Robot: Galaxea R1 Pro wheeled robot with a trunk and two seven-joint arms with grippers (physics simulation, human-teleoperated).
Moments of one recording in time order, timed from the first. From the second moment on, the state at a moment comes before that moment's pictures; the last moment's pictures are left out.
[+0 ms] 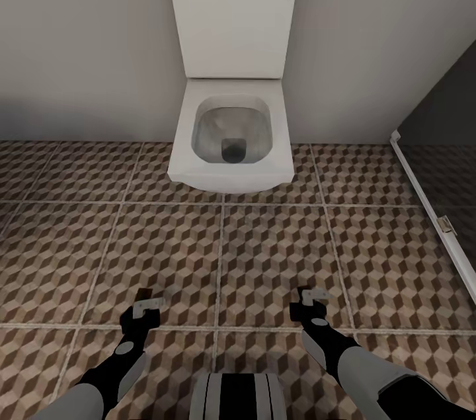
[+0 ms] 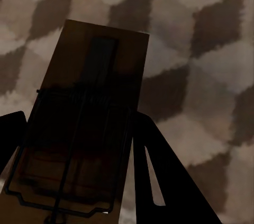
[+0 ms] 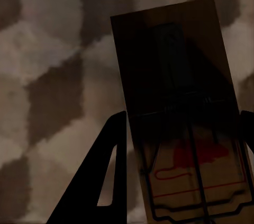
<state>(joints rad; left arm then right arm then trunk) -0.60 0.07 -0.24 -0.34 0.28 -0.31 0.22 -0.78 0.05 0.37 -0.14 -0.34 -0.12 -0.21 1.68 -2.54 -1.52</state>
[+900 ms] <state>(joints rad) -0.60 0.07 -0.24 -0.34 0.29 -0.31 0.23 -0.78 0.05 0.37 -0.14 -0.34 -0.13 -0.21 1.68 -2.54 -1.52</state>
